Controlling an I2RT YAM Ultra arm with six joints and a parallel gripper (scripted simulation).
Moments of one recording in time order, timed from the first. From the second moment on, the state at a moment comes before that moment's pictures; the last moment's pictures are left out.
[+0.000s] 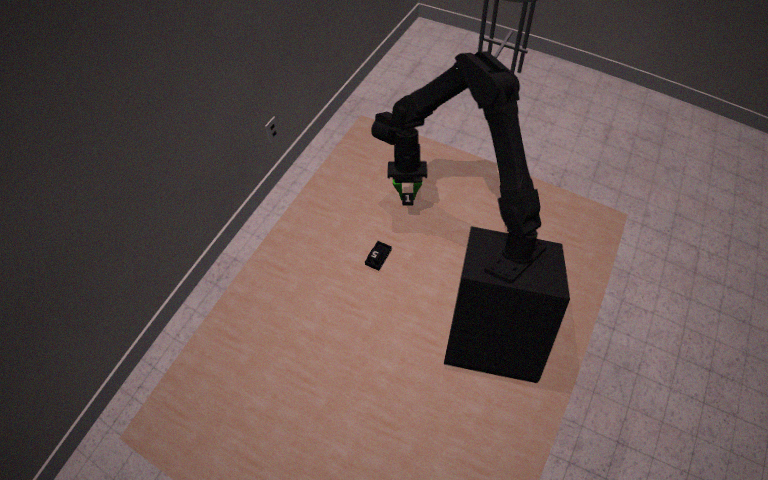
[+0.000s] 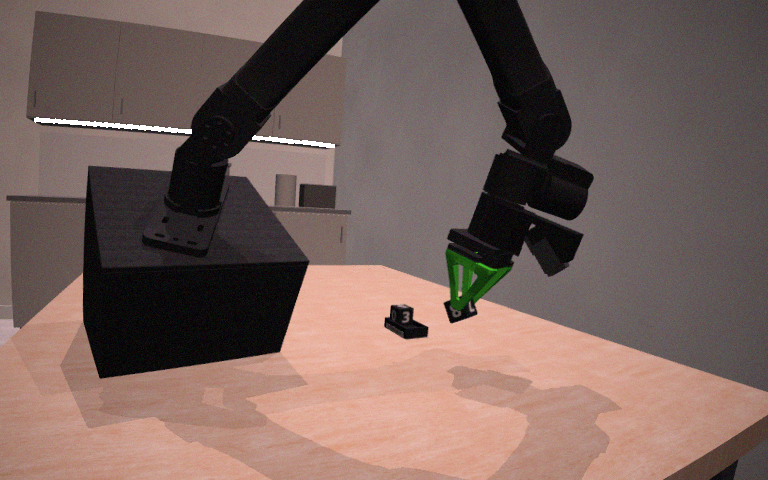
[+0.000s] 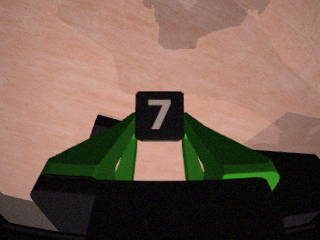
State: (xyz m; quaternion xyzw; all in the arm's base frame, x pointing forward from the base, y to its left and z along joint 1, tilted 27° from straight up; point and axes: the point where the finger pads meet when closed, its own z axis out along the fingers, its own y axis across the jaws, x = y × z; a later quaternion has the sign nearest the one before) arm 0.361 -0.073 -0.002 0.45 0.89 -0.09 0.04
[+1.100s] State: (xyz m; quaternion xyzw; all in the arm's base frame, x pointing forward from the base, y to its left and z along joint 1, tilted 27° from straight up) arm 0.366 -0.077 -0.003 0.45 0.88 0.02 -0.15
